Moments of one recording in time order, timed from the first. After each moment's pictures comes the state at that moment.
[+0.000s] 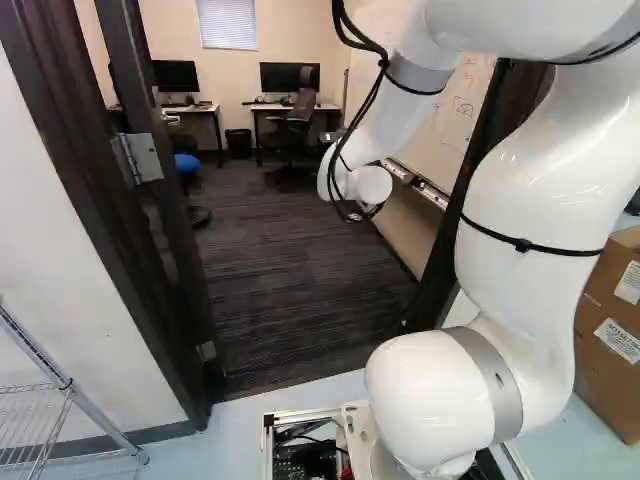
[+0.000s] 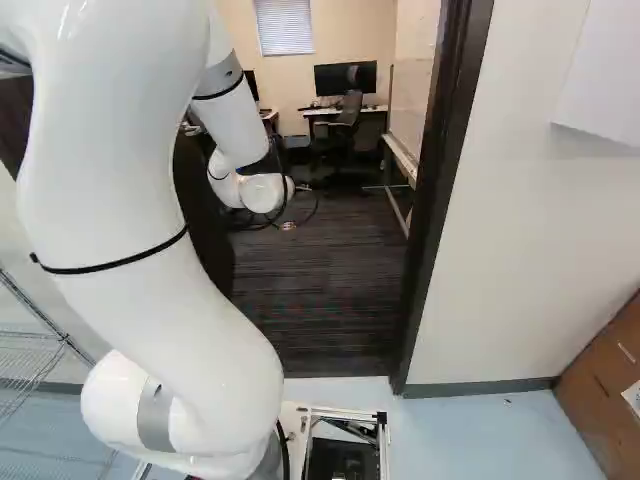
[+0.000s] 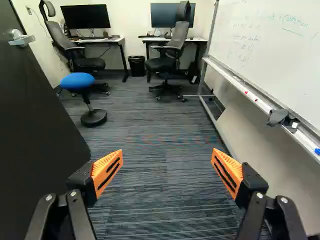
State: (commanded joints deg) arm 2.4 -8.0 -37.0 0.0 41.9 0.0
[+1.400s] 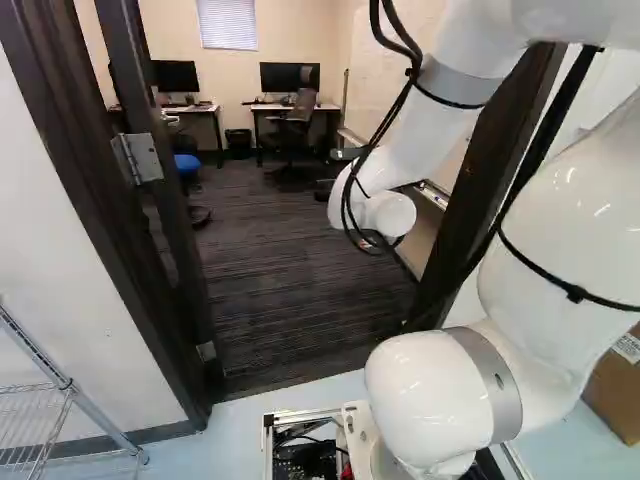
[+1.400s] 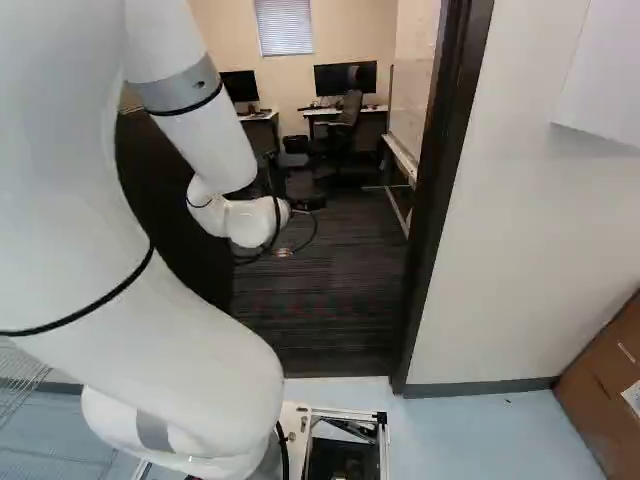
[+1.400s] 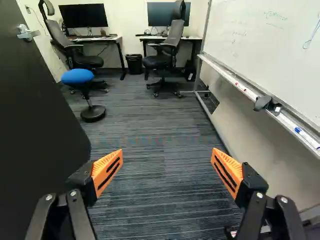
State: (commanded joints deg) arm 1.1 5.0 -19.6 0.0 46.3 0.0
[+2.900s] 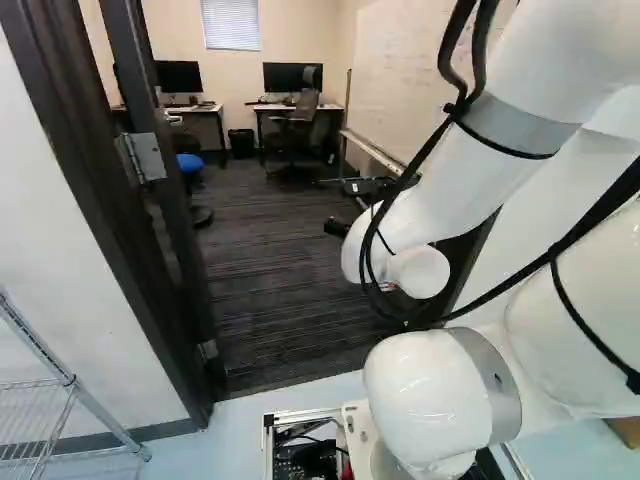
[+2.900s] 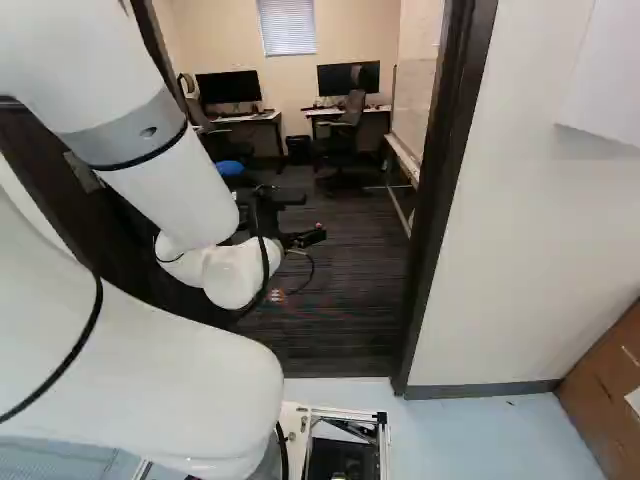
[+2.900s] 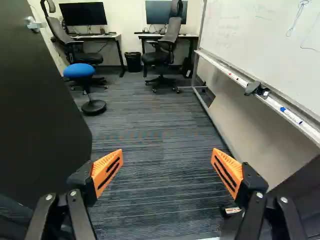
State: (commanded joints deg) arm 0.0 16.0 -5.0 0.0 50.0 0.0
